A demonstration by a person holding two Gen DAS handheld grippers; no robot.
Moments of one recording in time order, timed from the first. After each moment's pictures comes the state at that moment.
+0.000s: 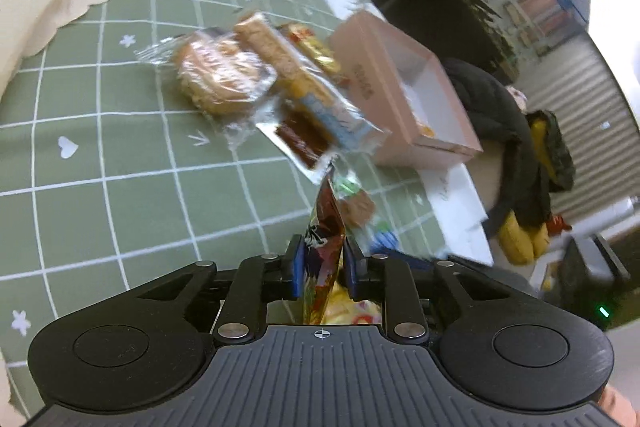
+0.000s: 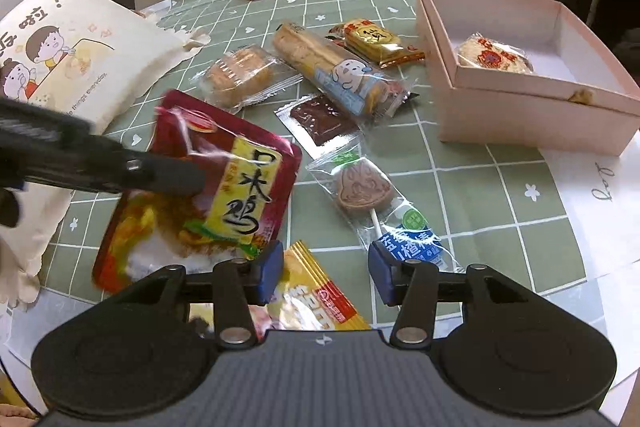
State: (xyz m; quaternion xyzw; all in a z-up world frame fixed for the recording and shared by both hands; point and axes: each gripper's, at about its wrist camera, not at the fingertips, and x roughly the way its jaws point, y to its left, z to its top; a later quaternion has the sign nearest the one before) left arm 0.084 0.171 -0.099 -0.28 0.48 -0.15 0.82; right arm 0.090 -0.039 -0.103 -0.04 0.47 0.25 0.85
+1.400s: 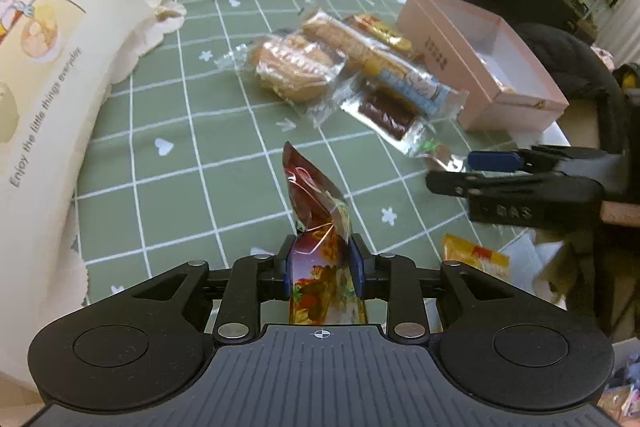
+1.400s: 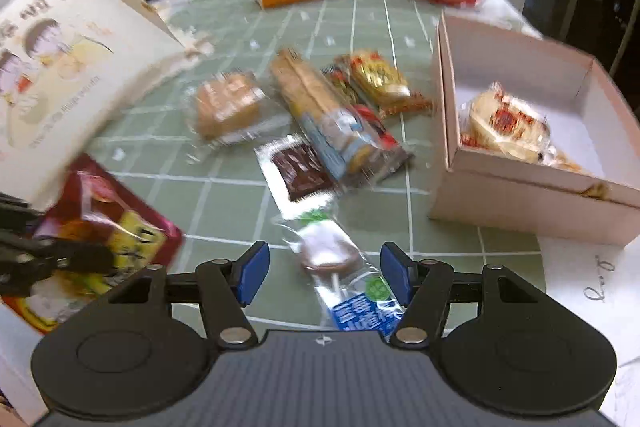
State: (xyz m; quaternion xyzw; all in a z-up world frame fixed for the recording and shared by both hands) left arm 0.057 0.154 -0.098 -0.13 0.51 -0.03 0.85; right arm 0.150 -0.033 -0.107 -0.09 0.46 0.29 0.84
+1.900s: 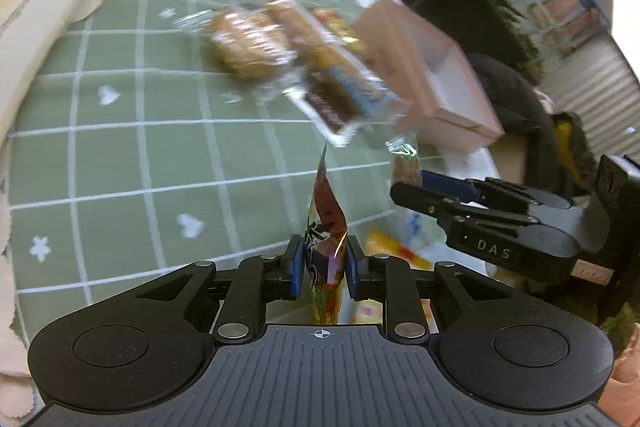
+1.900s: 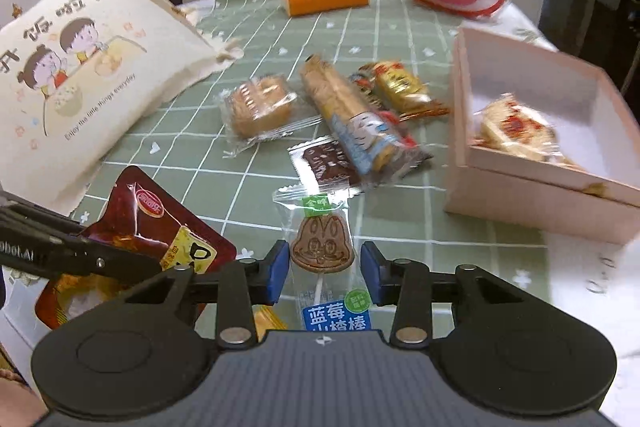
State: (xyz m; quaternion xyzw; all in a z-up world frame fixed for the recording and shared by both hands) left arm 0.047 0.166 -0.096 -0.27 0.49 -0.11 0.82; right arm 0.116 -0.051 -0.082 -0.09 0.43 0.32 0.84
